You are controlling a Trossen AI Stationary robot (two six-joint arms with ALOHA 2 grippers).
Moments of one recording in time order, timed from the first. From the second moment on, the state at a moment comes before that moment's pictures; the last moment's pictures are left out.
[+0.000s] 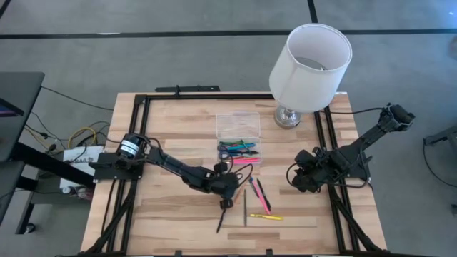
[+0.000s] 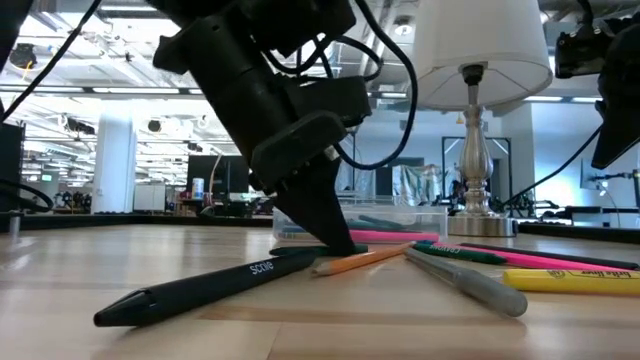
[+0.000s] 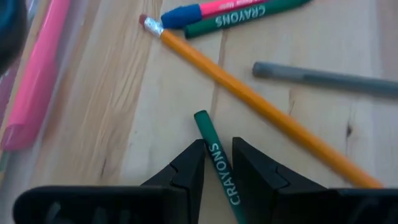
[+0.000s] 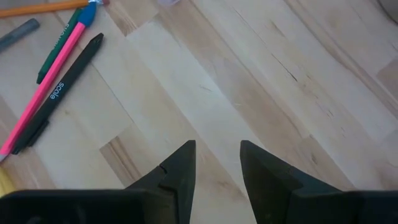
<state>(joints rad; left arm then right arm) -0.29 2.05 1.21 -0.23 -0.27 -0.38 0.61 1.05 0.67 -1.01 0.39 1.18</state>
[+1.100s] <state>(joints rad) -0.23 2.05 1.38 -0.70 -0.11 -0.27 0.62 1.05 0.67 -1.01 0.40 1.18</state>
